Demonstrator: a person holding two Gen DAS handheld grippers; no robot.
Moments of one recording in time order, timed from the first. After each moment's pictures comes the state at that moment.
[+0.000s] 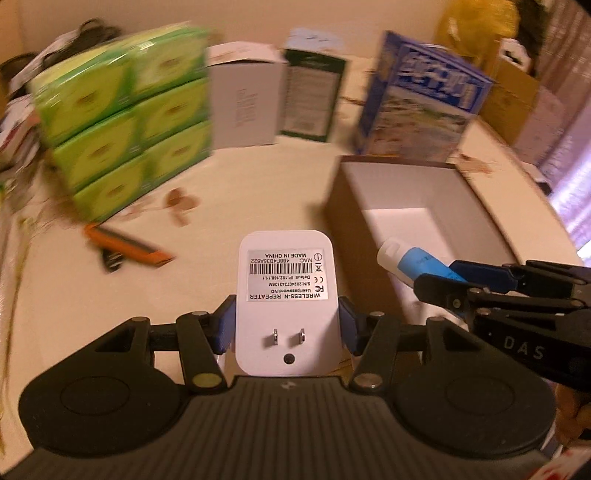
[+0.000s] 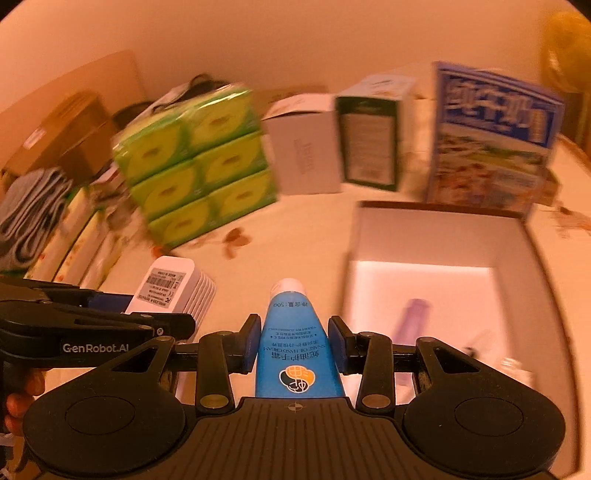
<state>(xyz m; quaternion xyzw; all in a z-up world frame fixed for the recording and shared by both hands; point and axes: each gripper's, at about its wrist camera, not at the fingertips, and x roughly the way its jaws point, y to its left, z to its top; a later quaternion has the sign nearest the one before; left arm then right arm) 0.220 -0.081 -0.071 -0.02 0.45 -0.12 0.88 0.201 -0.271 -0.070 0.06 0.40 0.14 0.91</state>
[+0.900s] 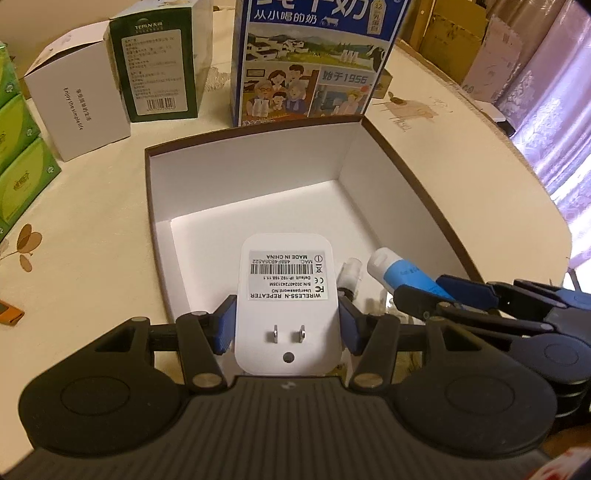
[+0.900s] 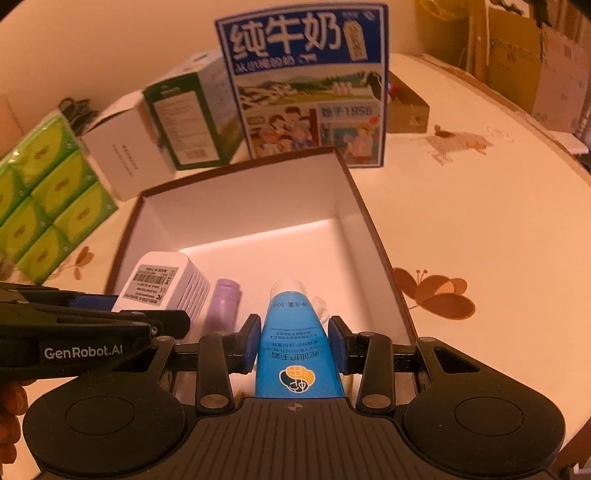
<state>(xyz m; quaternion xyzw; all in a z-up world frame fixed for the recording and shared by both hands) 0.300 -0.261 -0.124 0.03 0.50 -0.20 0.84 0.243 -0.425 -0.137 0.12 0.45 -0.01 0.88</state>
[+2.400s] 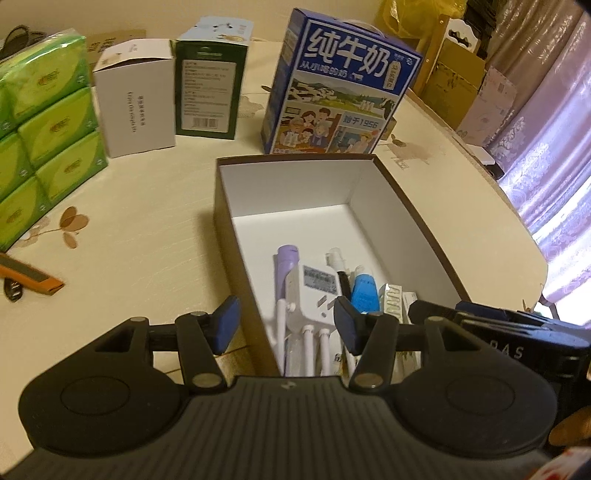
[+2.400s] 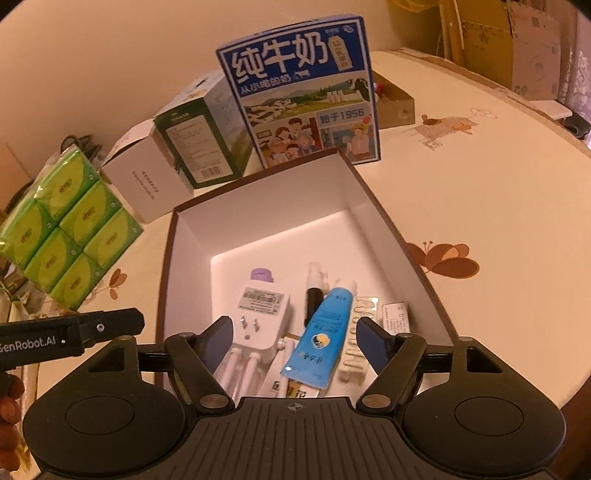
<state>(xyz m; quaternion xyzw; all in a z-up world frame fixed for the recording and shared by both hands) 0.248 -0.172 -0.078 -0.03 0.46 -0.20 0.86 0.192 -0.397 -0.094 0.19 0.42 -0.01 0.89</state>
